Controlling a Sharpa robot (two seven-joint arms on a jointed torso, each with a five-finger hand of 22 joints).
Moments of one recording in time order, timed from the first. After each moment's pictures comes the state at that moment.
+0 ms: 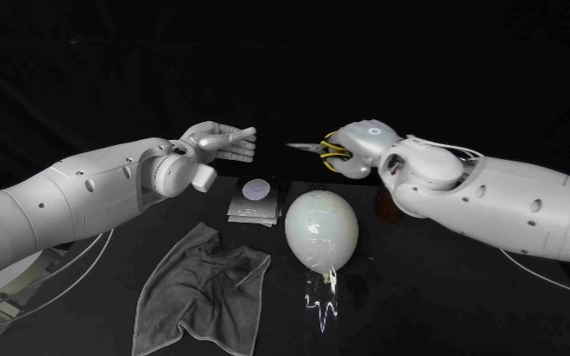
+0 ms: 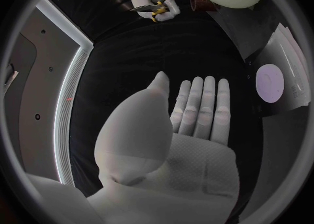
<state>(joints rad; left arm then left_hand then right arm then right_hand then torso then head) 1.37 -0.73 -0.07 1.12 -0.13 -0.10 0.13 1.51 -0.05 0.06 0.19 0.05 0.89 0.20 0.27 0.33 1.10 0.15 0.11 0.07 0.99 0.12 0.26 0.19 0.17 0.91 0.27 0.17 0.09 1.45 -0.67 -0.16 1.39 -1.66 -0.38 -0.20 1.07 0.01 0.66 0.18 0.05 0.91 0.01 0.72 1.07 1.13 0.12 0.49 1.25 1.47 -0.10 1.50 1.31 0.05 1.46 0.02 1.44 1.31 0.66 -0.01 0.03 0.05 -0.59</state>
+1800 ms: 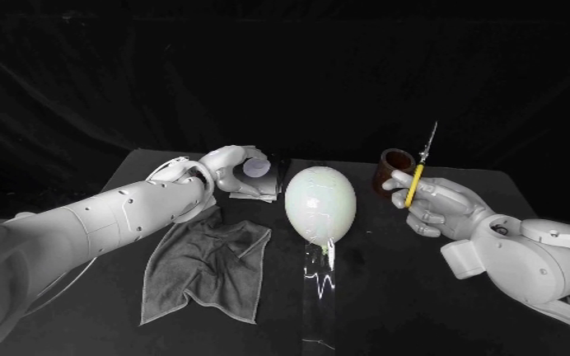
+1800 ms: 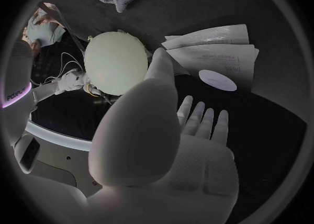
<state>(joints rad) 1.16 -0.60 -0.08 0.93 -1.22 -0.33 0.33 1.67 -0.27 -0.09 0.30 0.05 0.57 0.17 0.09 0.19 0.47 0.19 0.05 0.04 0.31 0.18 0.04 0.06 0.08 0.25 0.29 0.04 0.03 1.23 -1.15 -0.19 1.83 0.03 -0.32 0.23 1.09 0.04 0.58 0.22 0.05 0.93 0.08 0.31 0.82 1.13 0.12 0.54 1.22 1.47 -0.07 1.48 1.30 0.04 1.43 0.05 1.39 1.31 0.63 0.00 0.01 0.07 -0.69</state>
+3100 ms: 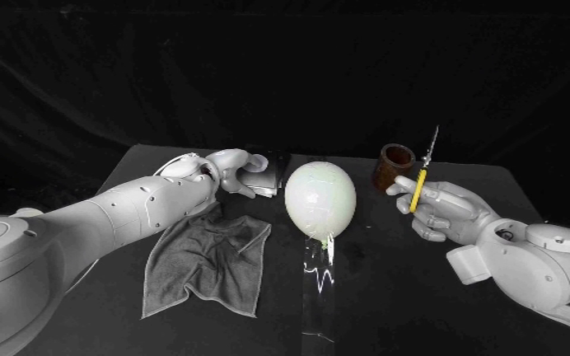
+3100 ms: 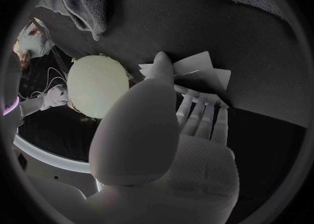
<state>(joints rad) 1.14 -0.50 -0.07 0.78 -1.36 -0.23 0.21 1.67 -0.18 0.05 0.29 0.05 0.69 0.18 0.13 0.22 0.62 0.22 0.07 0.05 0.46 0.21 0.08 0.09 0.14 0.33 0.29 0.05 0.05 1.21 -1.18 -0.19 1.83 -0.02 -0.31 0.22 1.09 0.04 0.58 0.22 0.05 0.95 0.08 0.29 0.81 1.13 0.12 0.55 1.20 1.47 -0.07 1.47 1.30 0.04 1.43 0.05 1.39 1.31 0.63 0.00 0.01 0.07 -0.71</state>
